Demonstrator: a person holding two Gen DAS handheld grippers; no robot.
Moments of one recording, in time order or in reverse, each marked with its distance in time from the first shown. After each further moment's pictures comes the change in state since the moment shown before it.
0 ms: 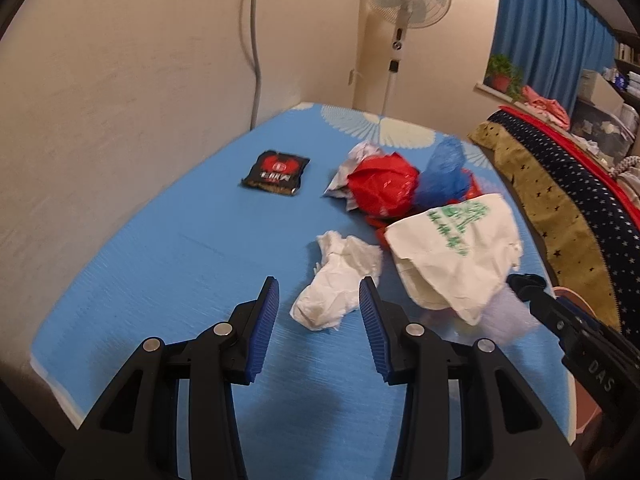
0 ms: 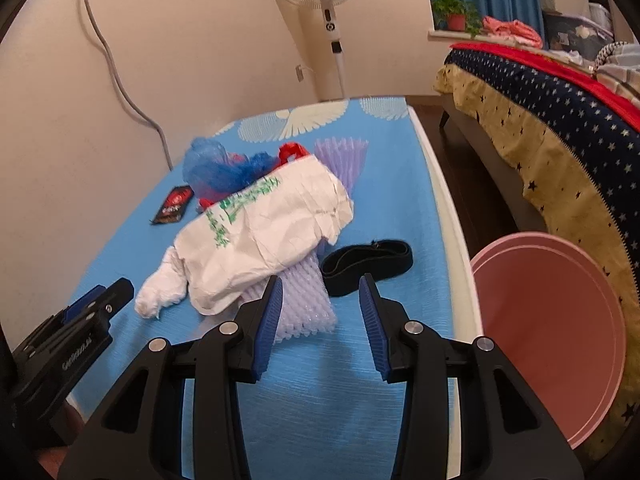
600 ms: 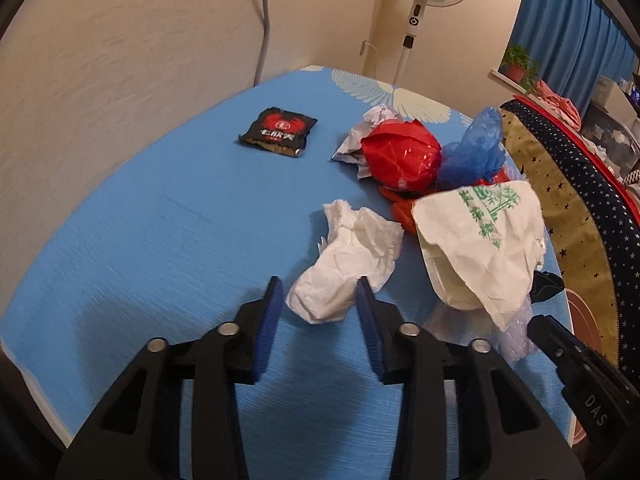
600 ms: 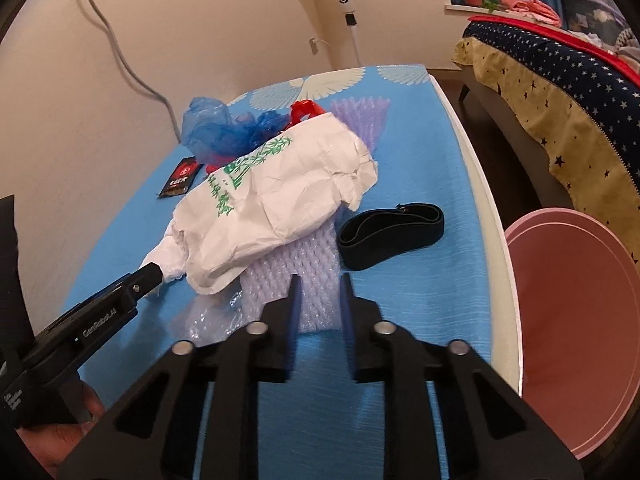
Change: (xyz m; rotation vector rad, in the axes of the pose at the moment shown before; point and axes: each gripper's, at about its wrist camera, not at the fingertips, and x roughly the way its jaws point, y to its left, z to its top) left arm 0.036 0.007 -0.003 -0.078 0.103 -0.031; right arm 0.017 0.004 -0.008 -0.021 0.069 0.065
